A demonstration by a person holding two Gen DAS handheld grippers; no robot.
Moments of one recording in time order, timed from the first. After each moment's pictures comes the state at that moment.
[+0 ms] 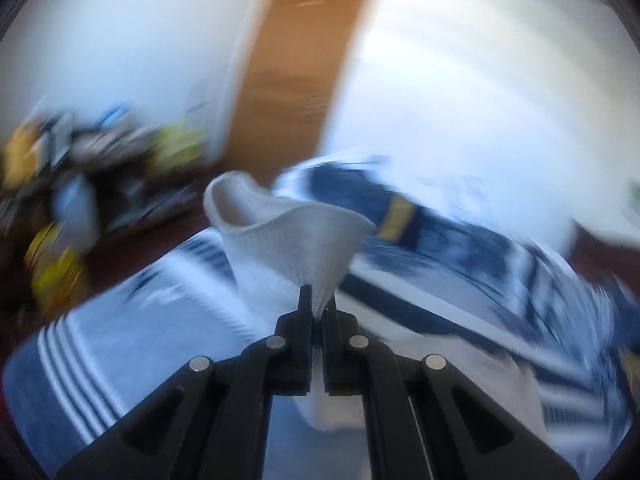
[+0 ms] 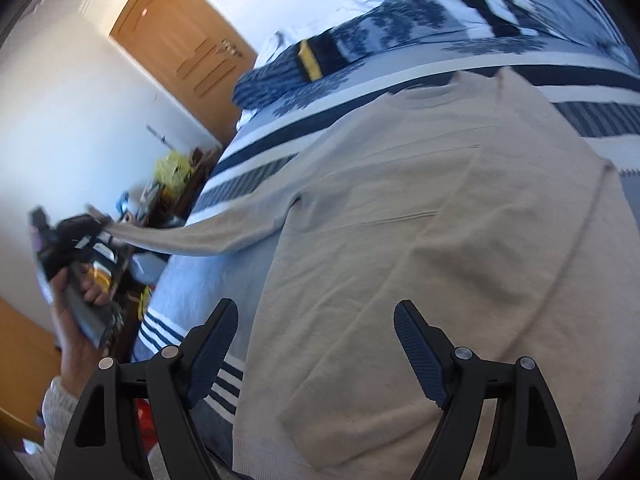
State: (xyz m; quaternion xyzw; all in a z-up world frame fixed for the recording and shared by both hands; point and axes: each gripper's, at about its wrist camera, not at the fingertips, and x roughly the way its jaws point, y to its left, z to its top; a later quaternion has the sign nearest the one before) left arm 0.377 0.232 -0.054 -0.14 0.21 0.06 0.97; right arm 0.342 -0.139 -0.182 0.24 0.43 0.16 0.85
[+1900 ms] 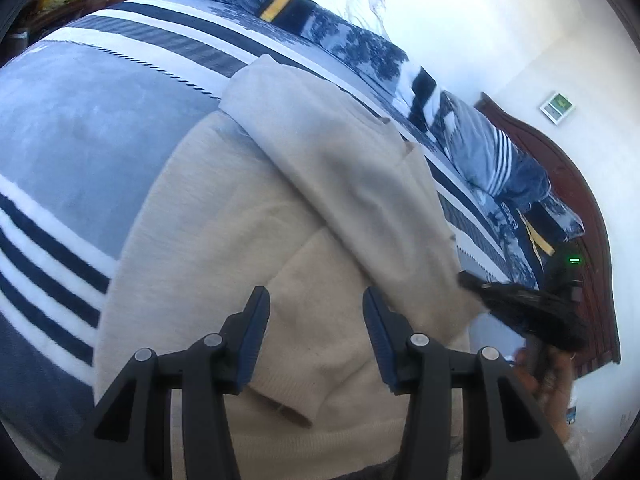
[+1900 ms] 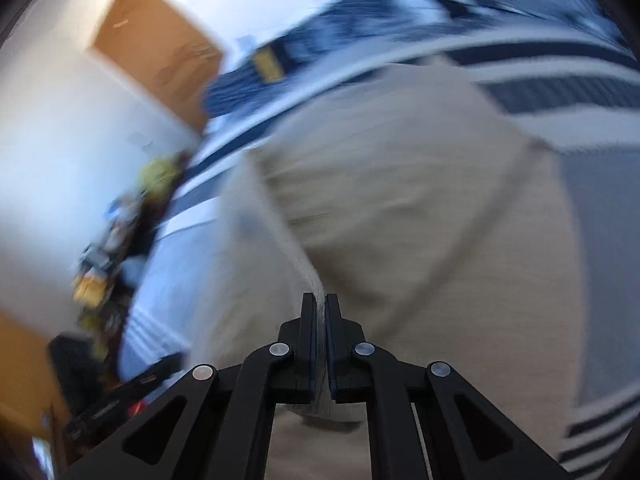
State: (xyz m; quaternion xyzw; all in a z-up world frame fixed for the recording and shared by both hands) left arm 0.277 0.090 -0.237 -0.24 0.46 -0.18 0.84; right arm 0.343 -0.255 -0.222 0.25 0.46 0.12 0.84
